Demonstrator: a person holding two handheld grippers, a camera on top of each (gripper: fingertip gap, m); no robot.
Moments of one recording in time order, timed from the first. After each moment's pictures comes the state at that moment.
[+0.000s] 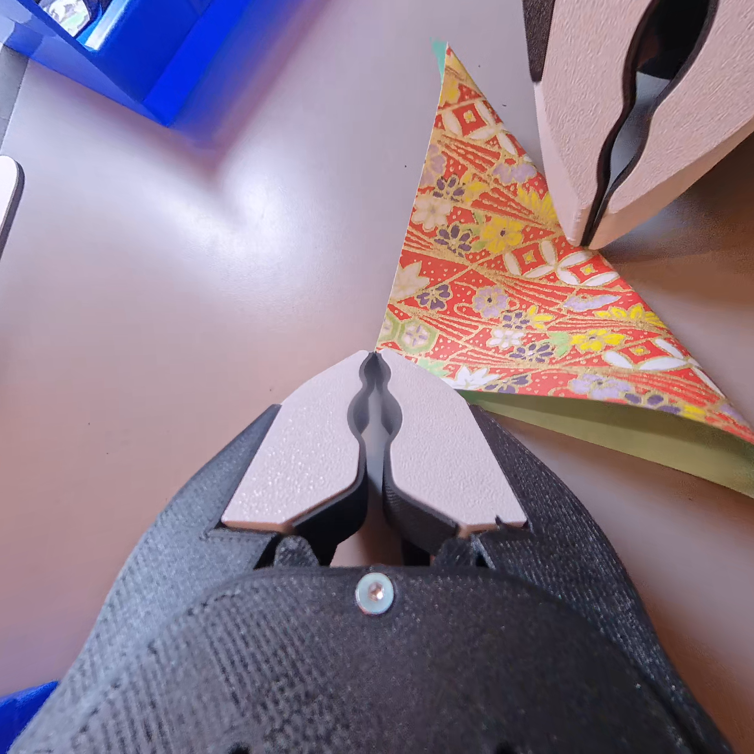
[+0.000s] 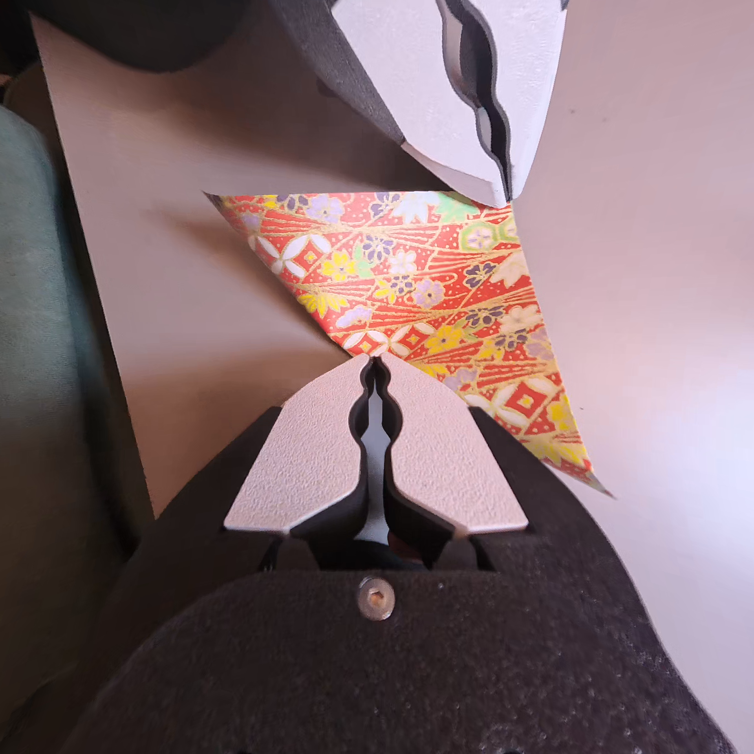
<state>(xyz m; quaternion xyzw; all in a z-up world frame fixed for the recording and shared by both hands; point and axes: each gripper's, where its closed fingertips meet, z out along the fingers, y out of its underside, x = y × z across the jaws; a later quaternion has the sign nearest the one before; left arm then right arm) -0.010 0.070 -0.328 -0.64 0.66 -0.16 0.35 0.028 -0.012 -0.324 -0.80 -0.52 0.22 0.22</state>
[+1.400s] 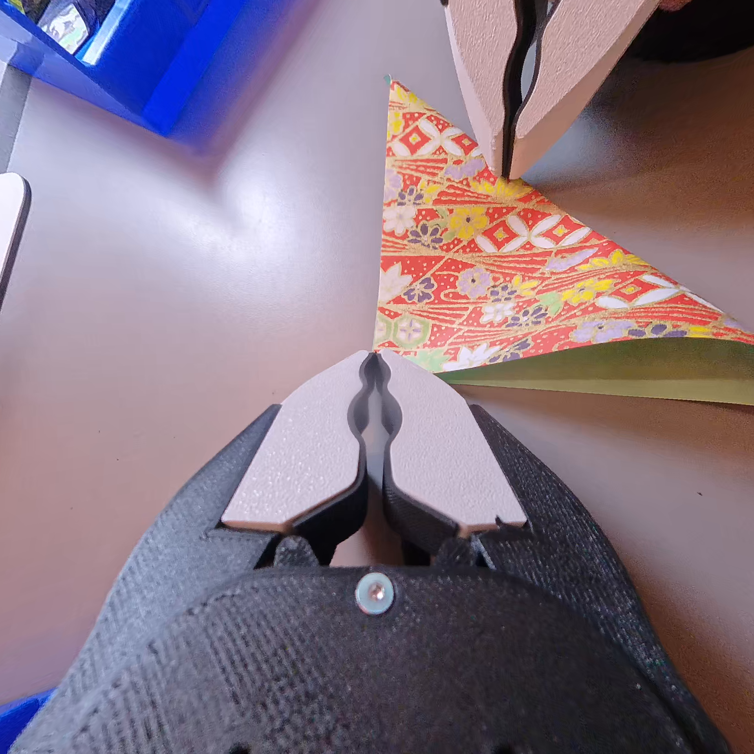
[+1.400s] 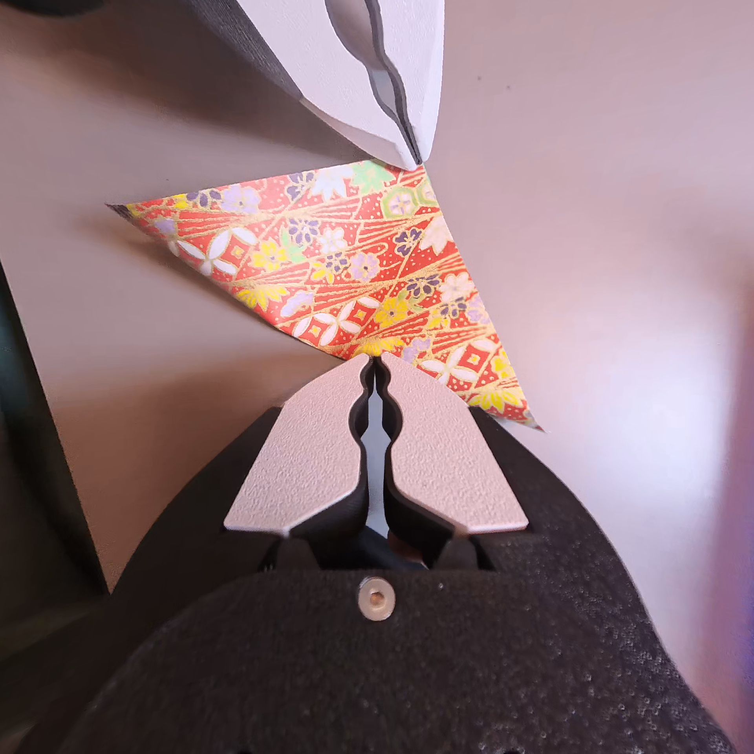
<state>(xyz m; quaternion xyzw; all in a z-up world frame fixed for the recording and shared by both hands) -0.010 0.069 -0.327 -0.63 0.67 -0.15 0.35 0.060 0.016 -0.324 -0.80 -0.52 0.18 0.23</state>
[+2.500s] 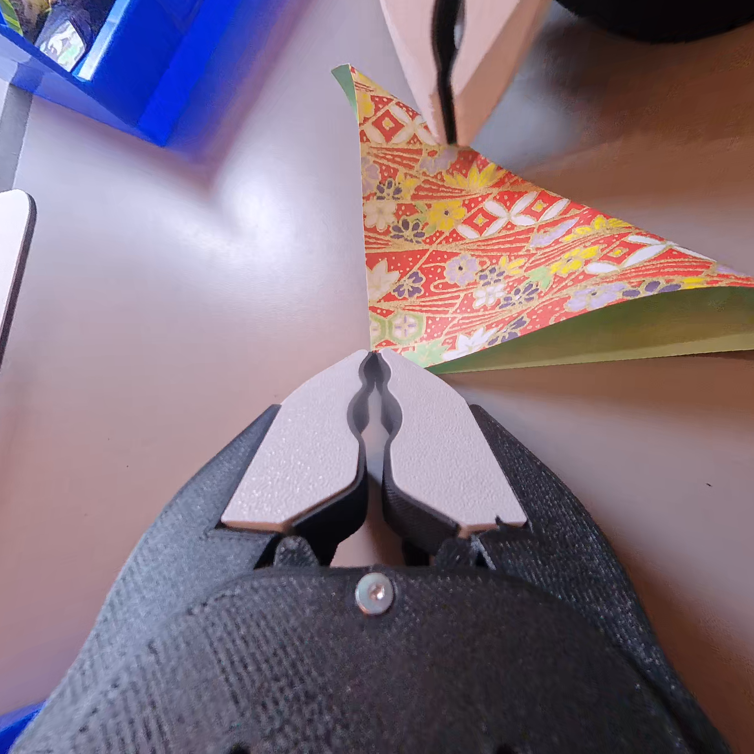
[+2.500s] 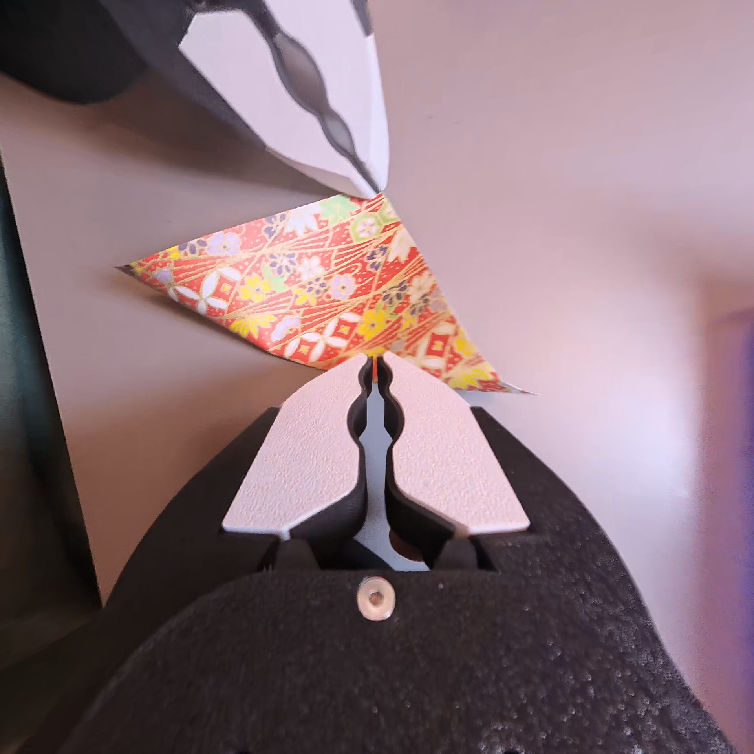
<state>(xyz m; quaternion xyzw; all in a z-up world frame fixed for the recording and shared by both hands) -0.011 0.068 -0.327 -0.62 0.69 -0.14 0.36 0.067 0.035 -0.312 -0.80 -0.49 0.23 0.26</state>
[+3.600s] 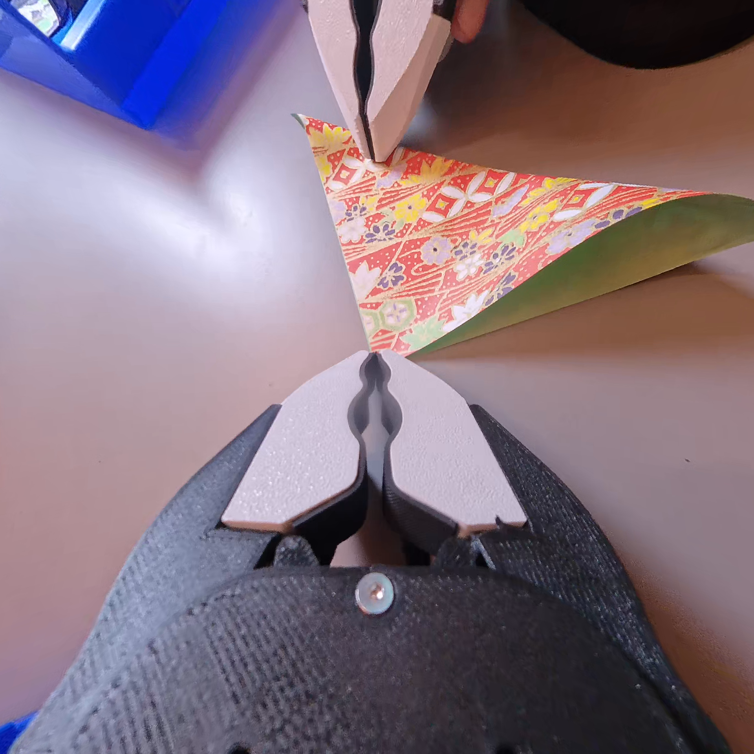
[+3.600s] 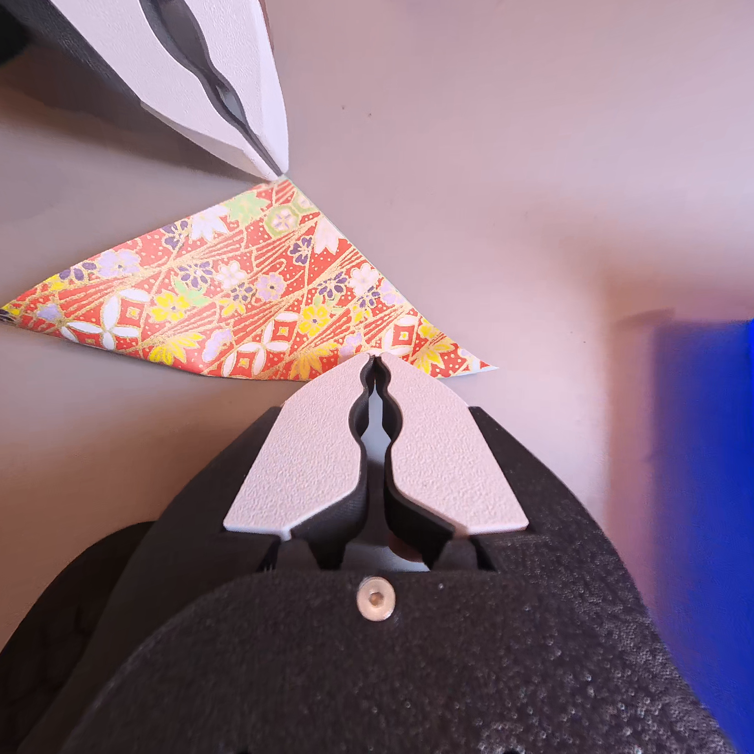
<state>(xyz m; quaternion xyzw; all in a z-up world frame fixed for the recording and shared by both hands) -0.016 0.068 -0.328 -0.63 0.68 -0.19 0.34 0.081 0.074 -0.329 -0.80 -0.49 0.21 0.28</state>
